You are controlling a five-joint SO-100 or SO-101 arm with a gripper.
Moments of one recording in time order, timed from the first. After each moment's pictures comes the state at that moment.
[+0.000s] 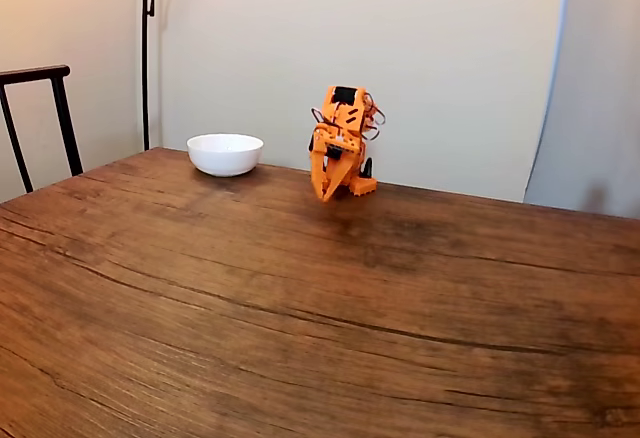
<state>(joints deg) 5.9 189.9 178.7 61.7 115.2</state>
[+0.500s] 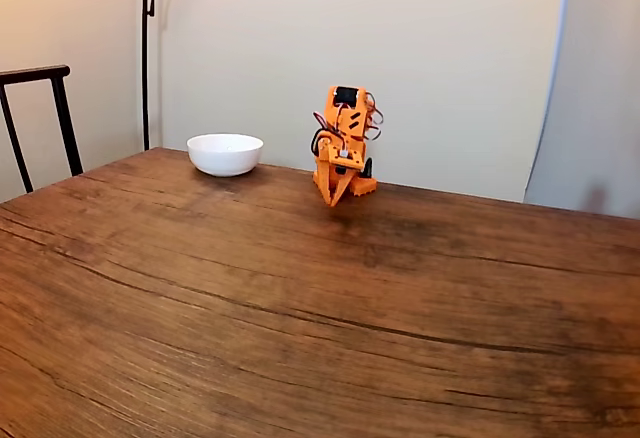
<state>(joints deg) 4.9 189.8 178.7 73.0 115.1</state>
